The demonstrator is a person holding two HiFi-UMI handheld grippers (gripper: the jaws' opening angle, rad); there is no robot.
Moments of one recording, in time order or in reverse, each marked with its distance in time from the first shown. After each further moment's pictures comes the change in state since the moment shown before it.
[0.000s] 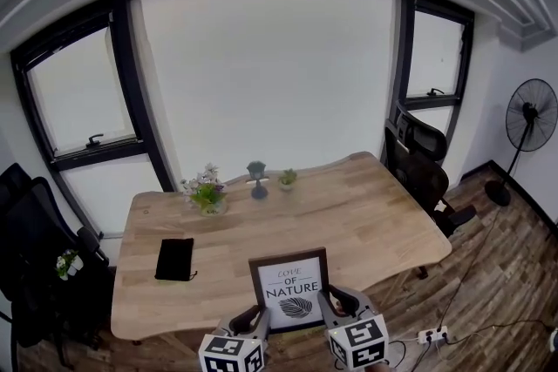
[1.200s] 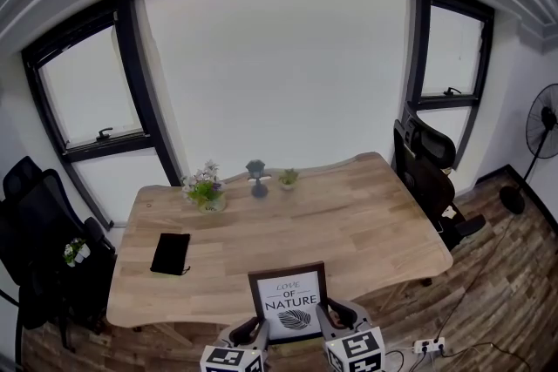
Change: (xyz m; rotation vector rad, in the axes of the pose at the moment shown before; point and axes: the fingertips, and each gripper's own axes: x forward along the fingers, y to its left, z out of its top) left arm 0.025 -0.051 -0.011 -0.069 0.053 0.113; right arm -0.016 -0.049 -0.017 0.032 0.067 0.113
